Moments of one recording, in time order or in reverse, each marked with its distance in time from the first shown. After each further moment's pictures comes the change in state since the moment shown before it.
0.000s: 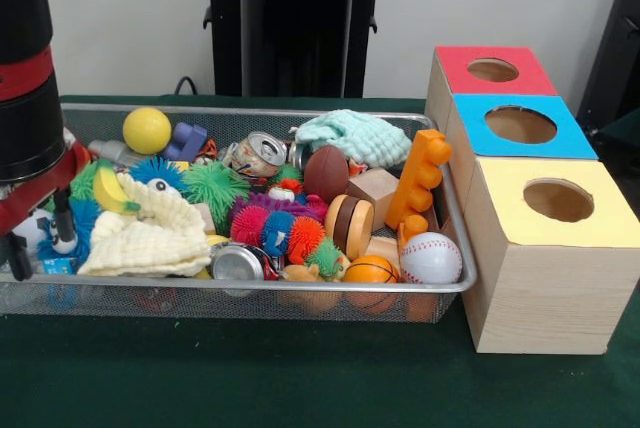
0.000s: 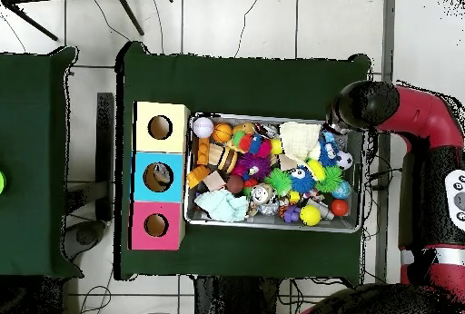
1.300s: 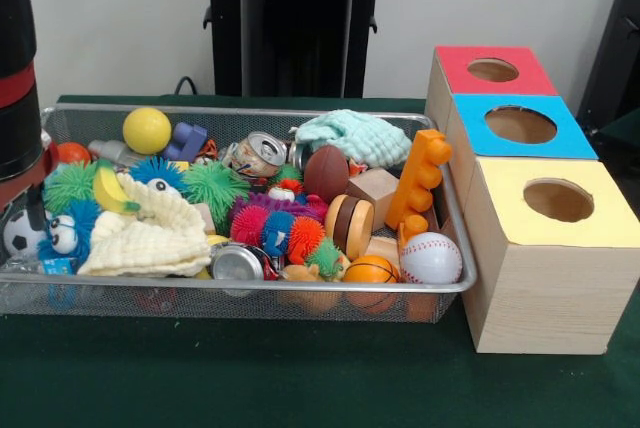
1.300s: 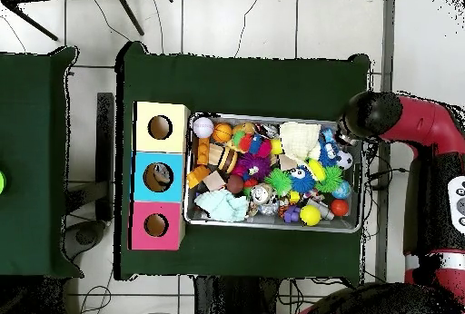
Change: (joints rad) arm 0.003 0.005 -0.074 0.001 -0.049 0.000 0.000
